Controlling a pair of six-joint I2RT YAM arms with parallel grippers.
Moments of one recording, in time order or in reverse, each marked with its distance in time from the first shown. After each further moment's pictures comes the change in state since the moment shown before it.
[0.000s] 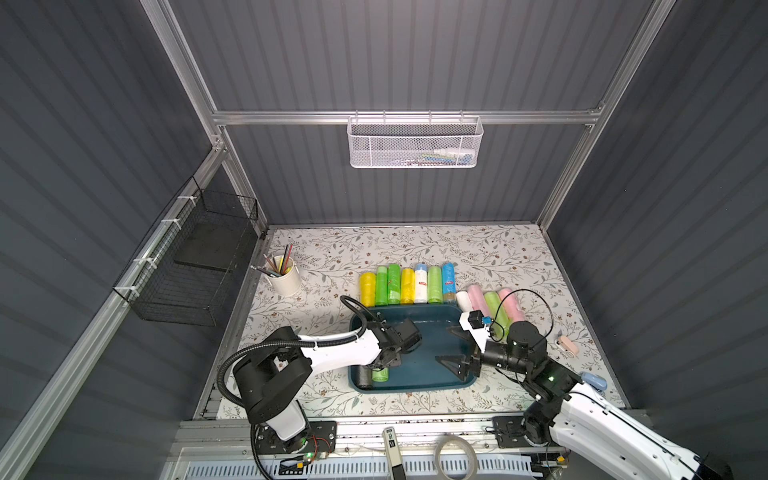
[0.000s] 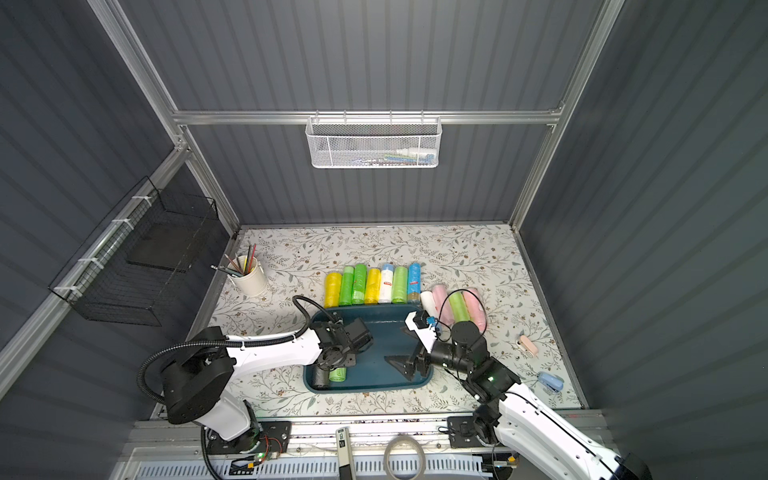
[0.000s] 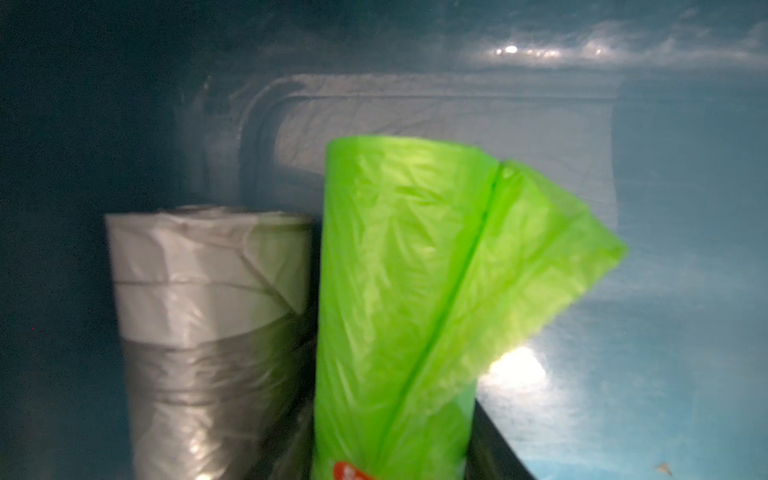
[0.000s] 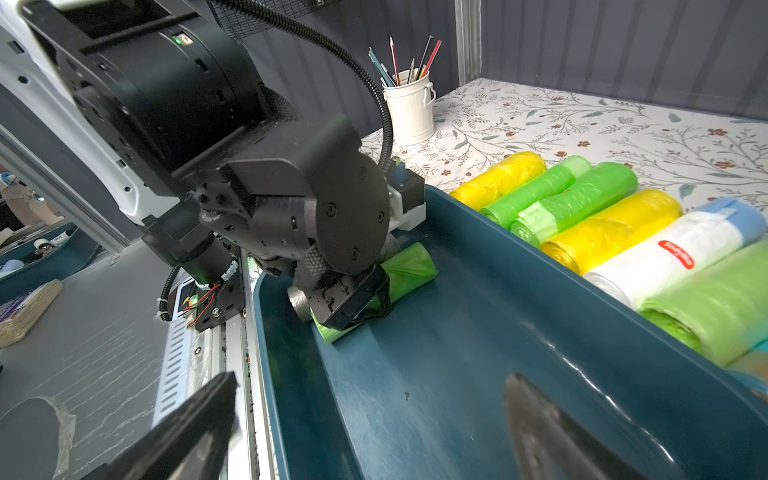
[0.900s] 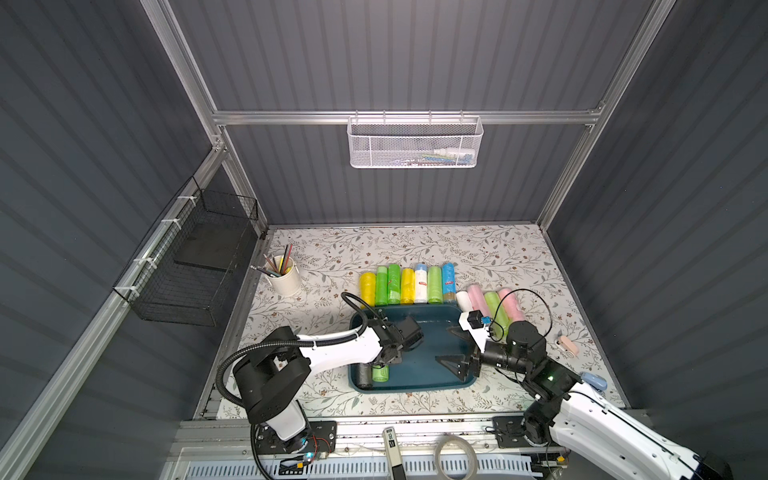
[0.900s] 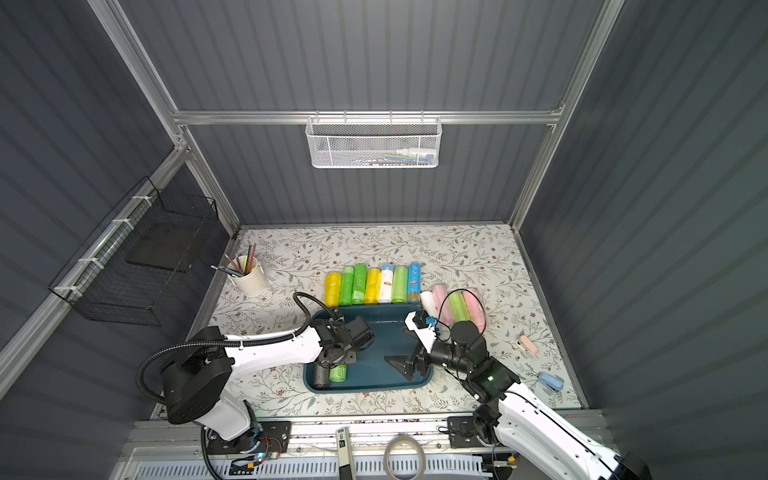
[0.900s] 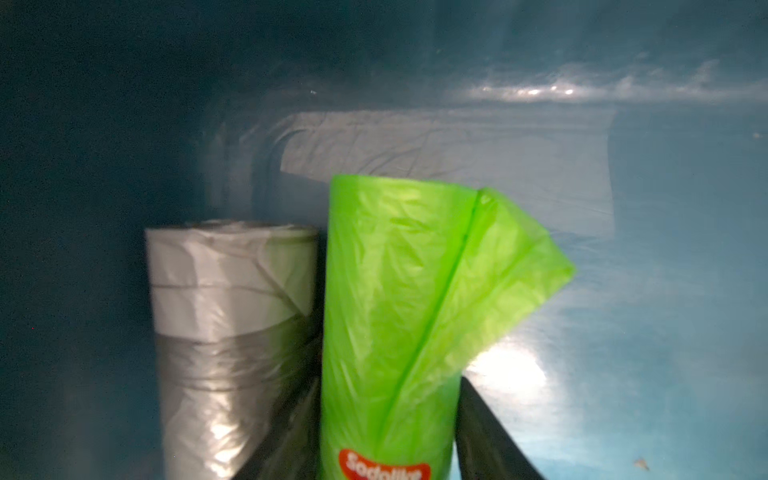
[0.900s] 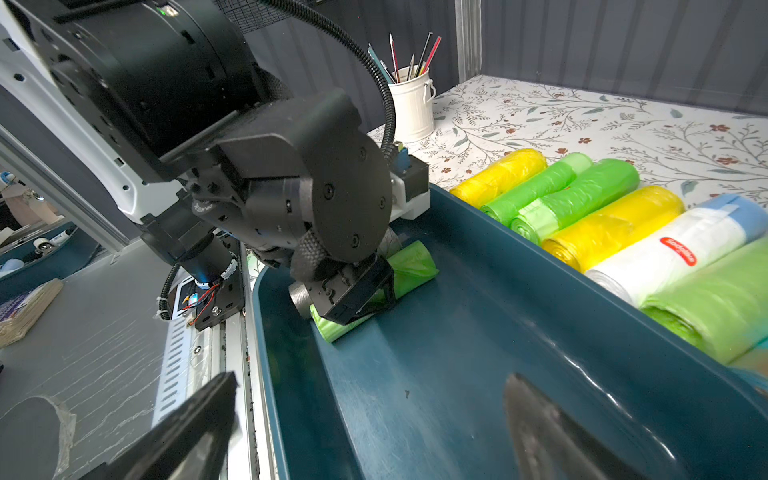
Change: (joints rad) left arm 0.000 0.000 0.041 -0.035 -0.029 0.021; right arm 0.000 0.006 0.000 0.000 0.000 0.000
